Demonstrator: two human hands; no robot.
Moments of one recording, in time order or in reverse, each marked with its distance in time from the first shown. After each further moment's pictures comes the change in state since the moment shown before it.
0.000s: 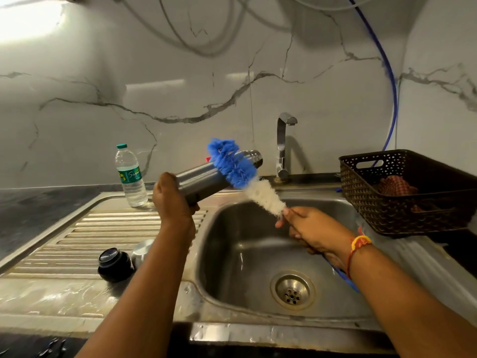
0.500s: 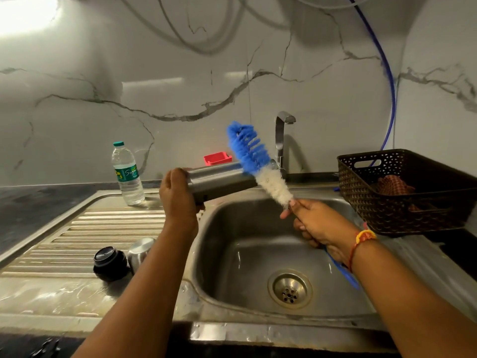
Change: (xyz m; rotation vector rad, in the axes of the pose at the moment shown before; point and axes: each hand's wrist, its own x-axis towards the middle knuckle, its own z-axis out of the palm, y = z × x) left_hand -0.010 -0.003 0.005 0.104 -0.120 0.080; right_hand 0.005 -0.003 -0.011 0.101 0.056 0.032
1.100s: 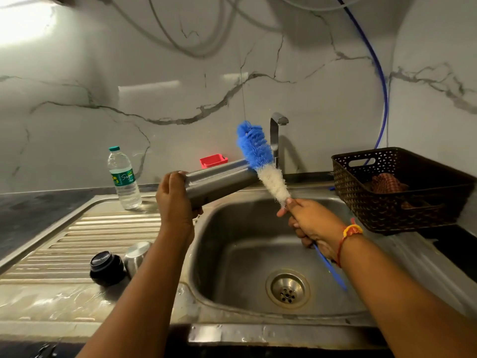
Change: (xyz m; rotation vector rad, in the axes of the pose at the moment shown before) left_hand -0.003 -0.002 -0.002 0.016 -0.038 0.024; right_hand 0.005 0.001 -0.003 0.098 0.028 0.061
